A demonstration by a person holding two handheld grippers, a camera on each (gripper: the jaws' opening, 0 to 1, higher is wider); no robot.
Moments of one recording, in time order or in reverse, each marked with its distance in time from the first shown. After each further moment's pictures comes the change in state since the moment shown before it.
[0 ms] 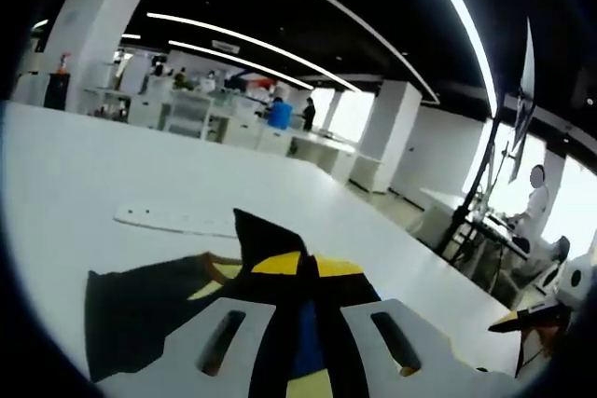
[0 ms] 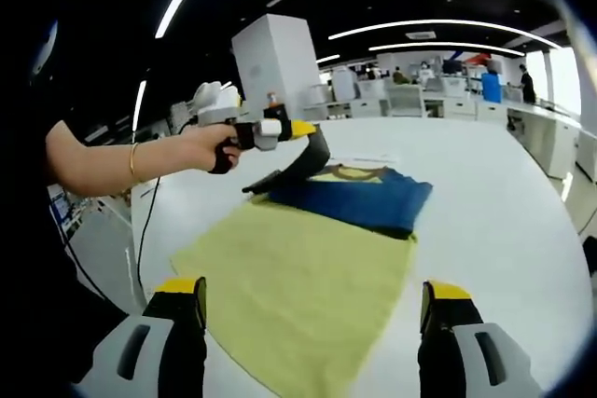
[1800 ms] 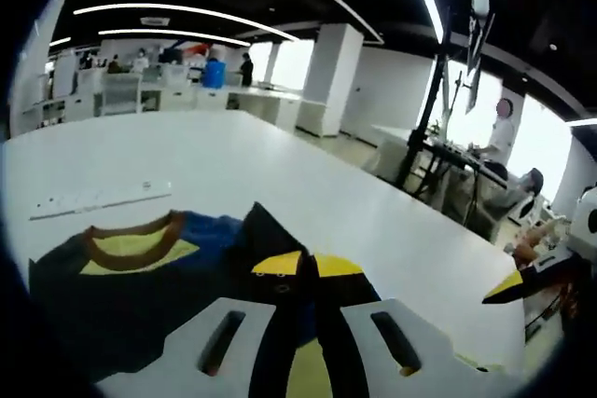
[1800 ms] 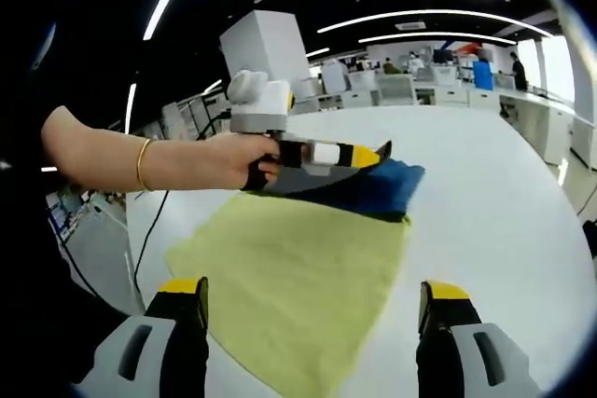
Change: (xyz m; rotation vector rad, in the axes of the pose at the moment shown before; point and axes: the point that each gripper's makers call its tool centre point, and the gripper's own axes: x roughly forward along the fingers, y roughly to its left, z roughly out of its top) left arm 0.062 -0.100 -0.093 0.164 0.236 -0.229; right arm 0.005 -0.009 -0.016 0.043 0.032 -0.020
